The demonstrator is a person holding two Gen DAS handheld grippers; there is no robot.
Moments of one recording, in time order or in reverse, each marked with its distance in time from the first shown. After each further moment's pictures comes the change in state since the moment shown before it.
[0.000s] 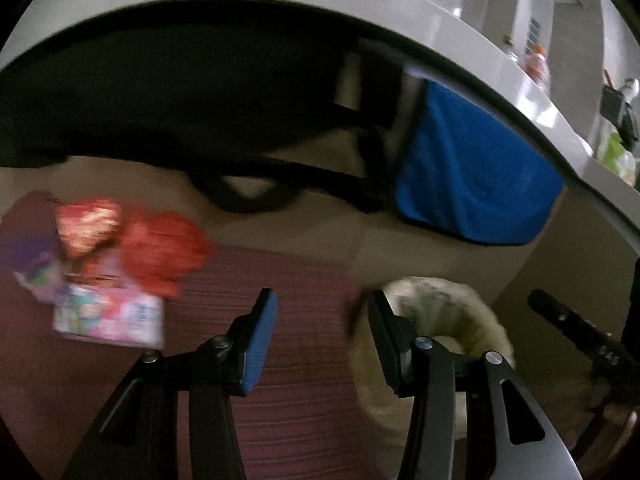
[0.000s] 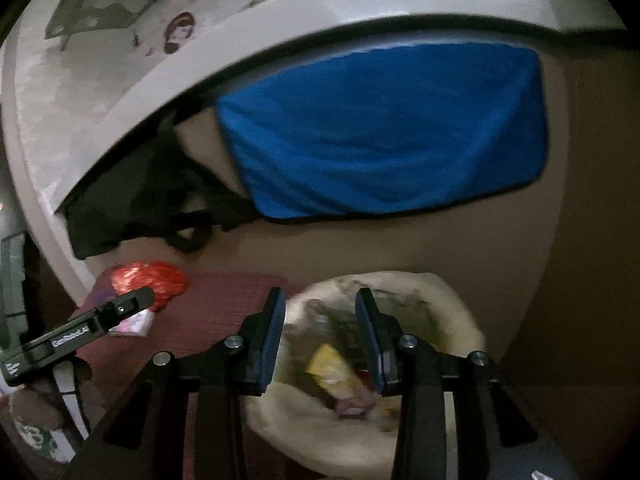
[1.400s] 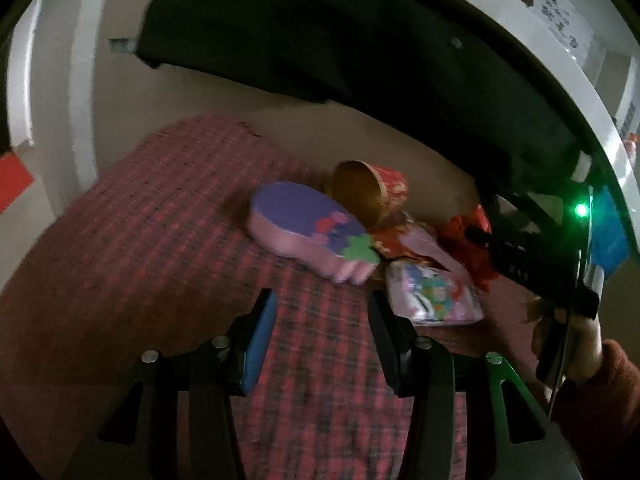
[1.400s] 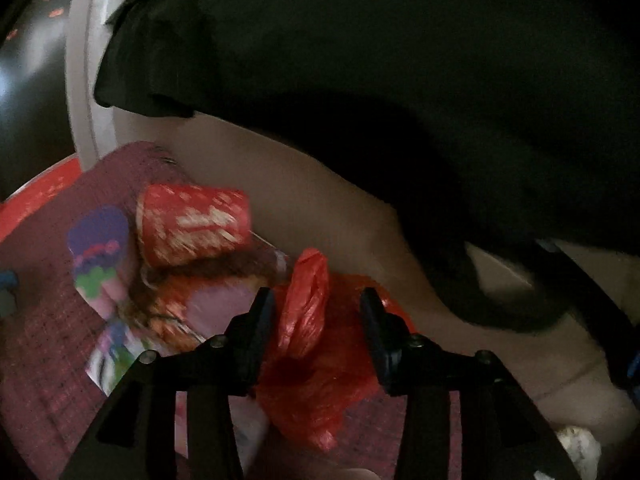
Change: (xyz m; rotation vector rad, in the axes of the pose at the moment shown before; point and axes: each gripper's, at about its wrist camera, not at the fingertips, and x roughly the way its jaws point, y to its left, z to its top) left arm -0.067 0.281 -0.031 -0.232 0.072 0.122; right arm 0.241 0.277 -0.009 -0.529 0.212 -0.004
